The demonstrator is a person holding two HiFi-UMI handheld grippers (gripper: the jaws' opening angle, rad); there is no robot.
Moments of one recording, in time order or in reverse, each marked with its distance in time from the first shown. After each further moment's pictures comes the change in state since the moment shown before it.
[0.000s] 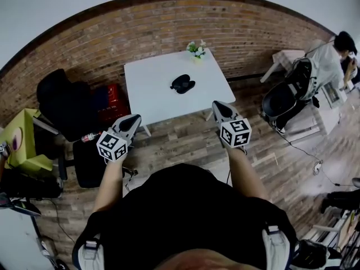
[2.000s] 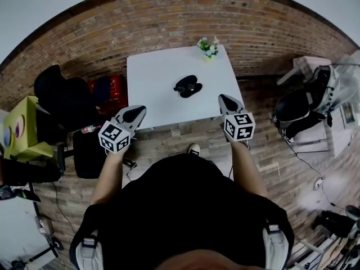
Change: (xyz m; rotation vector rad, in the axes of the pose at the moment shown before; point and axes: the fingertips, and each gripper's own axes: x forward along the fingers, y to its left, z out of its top) left arm 0.136 0.060 0.001 -0.019 0.106 0.048; right arm 0.132 -0.131 -0.023 0.025 0.099 0.055
